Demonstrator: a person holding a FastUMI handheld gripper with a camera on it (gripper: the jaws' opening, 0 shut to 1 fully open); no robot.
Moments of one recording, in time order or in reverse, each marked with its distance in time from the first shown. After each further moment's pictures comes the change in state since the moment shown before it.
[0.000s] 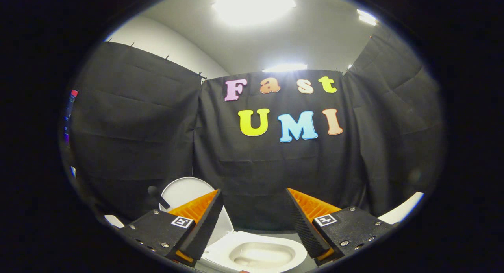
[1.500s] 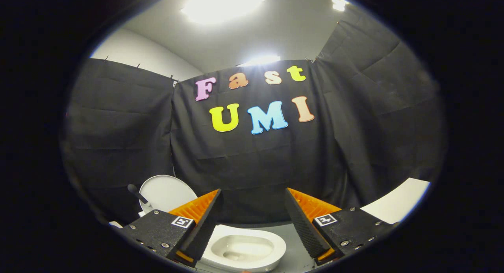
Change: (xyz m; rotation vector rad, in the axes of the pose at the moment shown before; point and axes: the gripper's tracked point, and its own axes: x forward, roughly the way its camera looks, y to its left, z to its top) arm -0.024 -0.120 -0.024 0.091 0.035 -0.112
